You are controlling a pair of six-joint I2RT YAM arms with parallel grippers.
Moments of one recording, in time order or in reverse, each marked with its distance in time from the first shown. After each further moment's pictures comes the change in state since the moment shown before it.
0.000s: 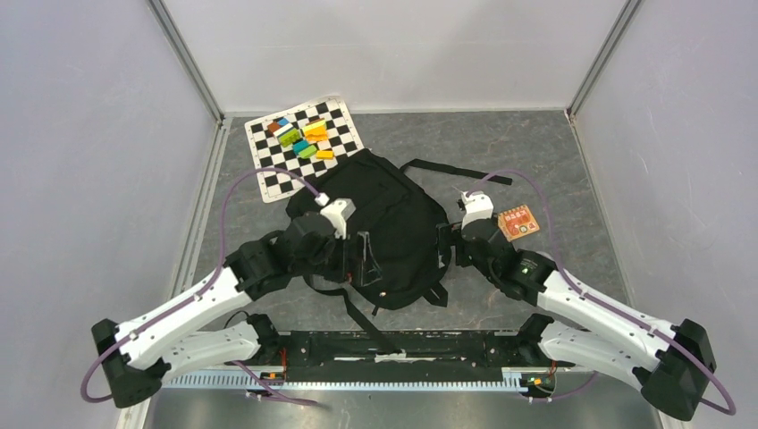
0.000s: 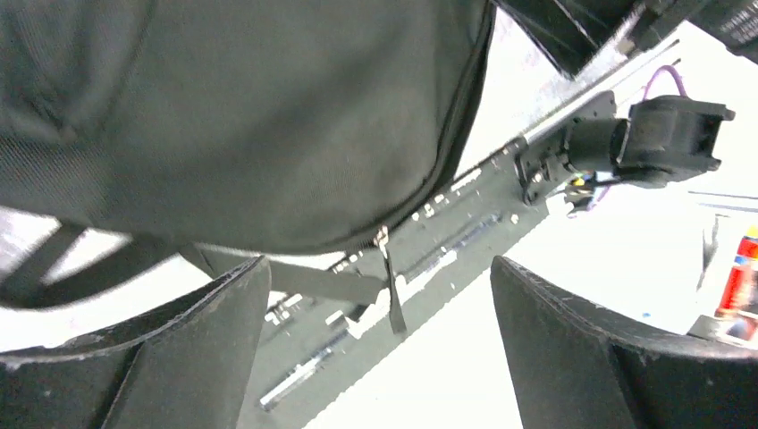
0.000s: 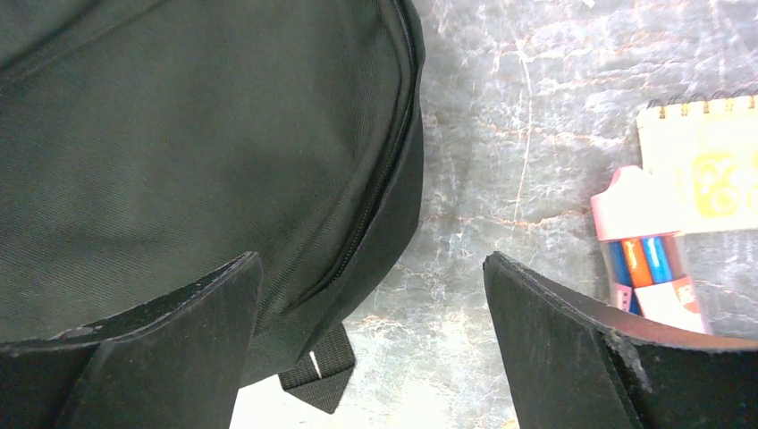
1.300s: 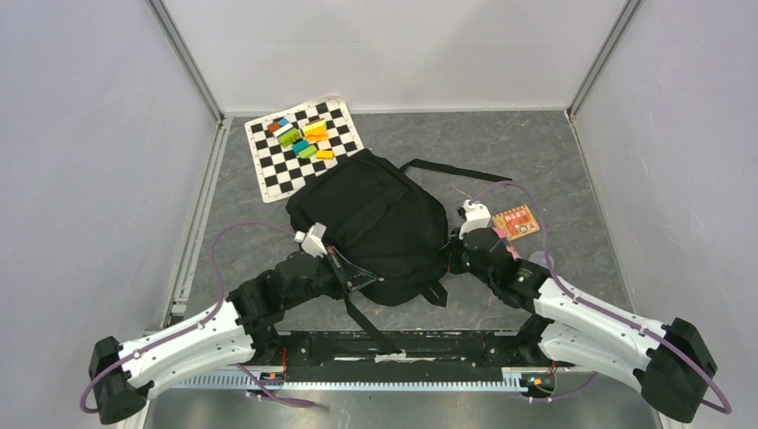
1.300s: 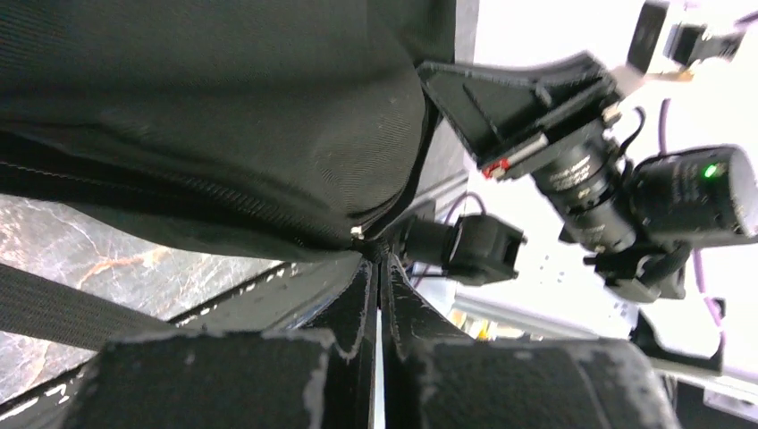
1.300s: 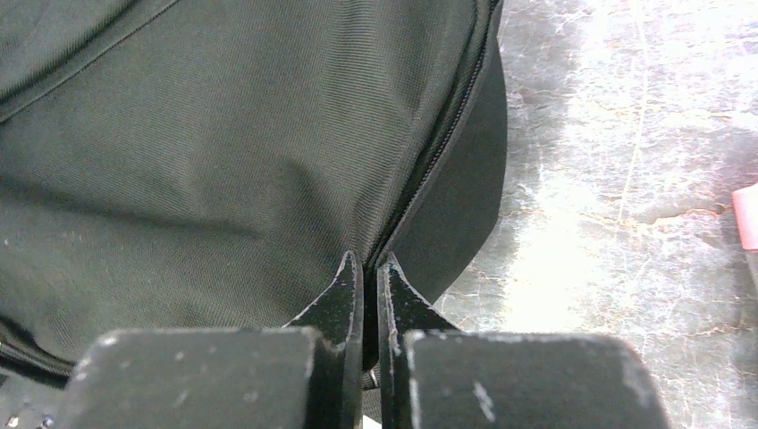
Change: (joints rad) left arm -0.071 -0.285 -0.508 0.491 -0.049 -0.666; right arm -0.033 0.004 -0.165 0.217 -0.172 0.103
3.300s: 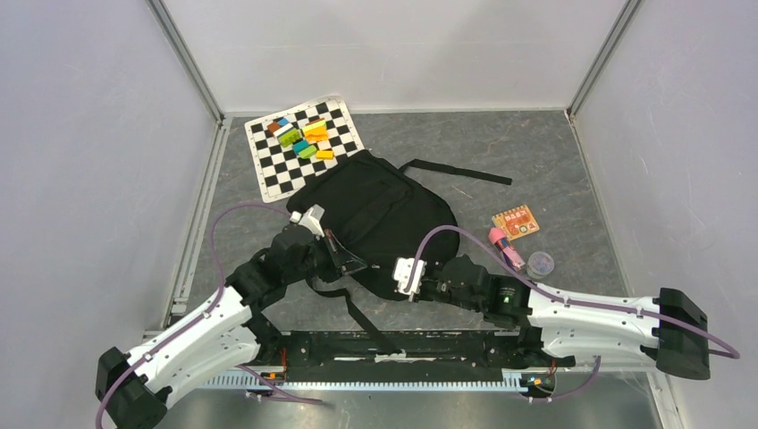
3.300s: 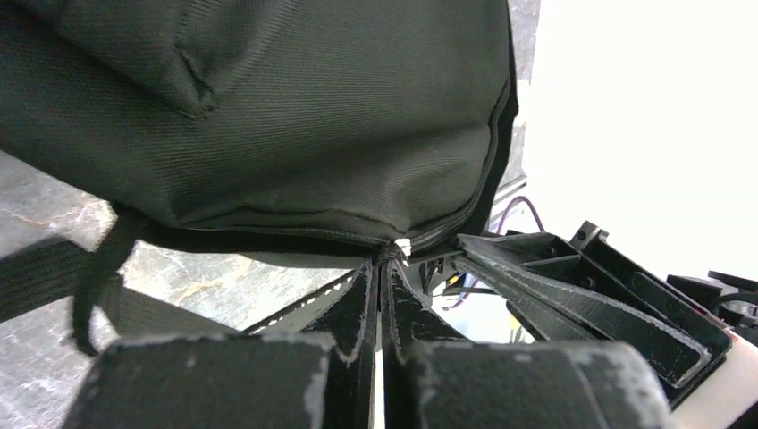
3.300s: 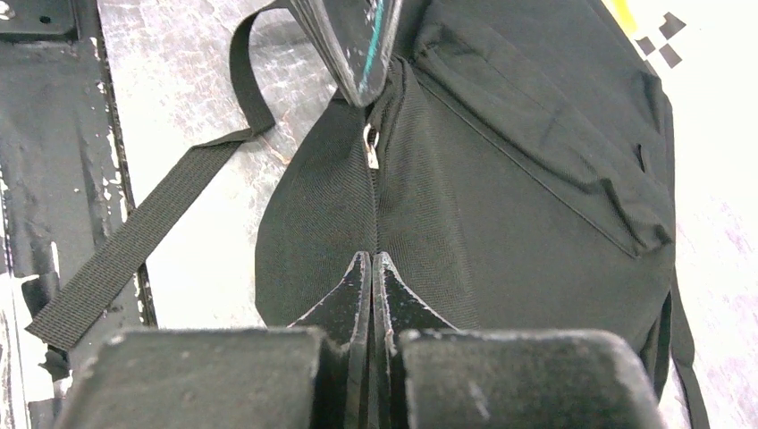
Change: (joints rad) left arm 0.260 0.094 0.123 -0.132 0.170 0.222; right arm 0.411 0.063 0.047 0.257 -0.132 -0.905
